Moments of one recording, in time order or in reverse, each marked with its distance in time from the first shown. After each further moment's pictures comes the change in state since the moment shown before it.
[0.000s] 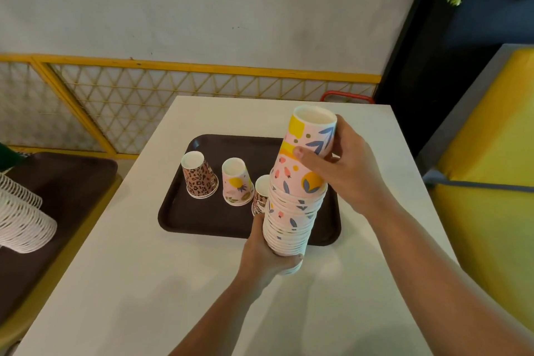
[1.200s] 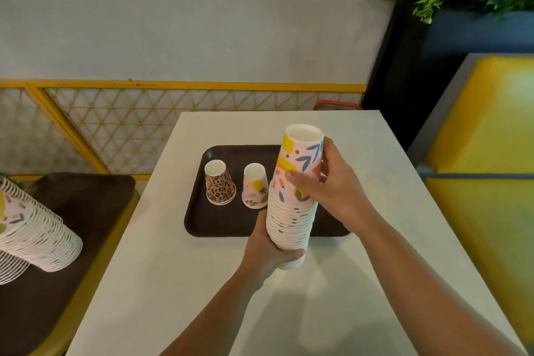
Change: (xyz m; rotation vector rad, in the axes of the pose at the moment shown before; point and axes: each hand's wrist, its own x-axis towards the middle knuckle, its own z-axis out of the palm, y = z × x) left_hand -0.011 0.002 -0.065 -0.005 -0.118 0.050; right_hand -0.039 -0.041 0.064 0.053 0.030 0.192
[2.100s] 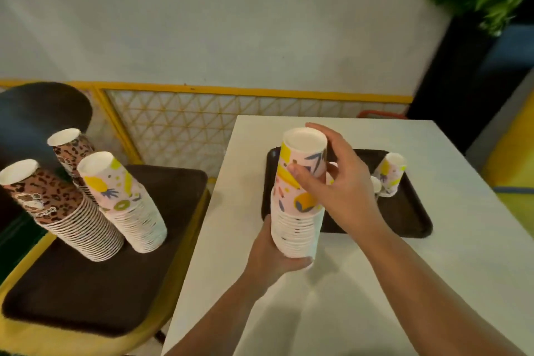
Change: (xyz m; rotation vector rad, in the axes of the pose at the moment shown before) left_hand -0.050 -0.033 -0.165 0.004 0.040 0.068; right_hand -0.027 -0.076 0.166 -0.025 0.115 -0.343
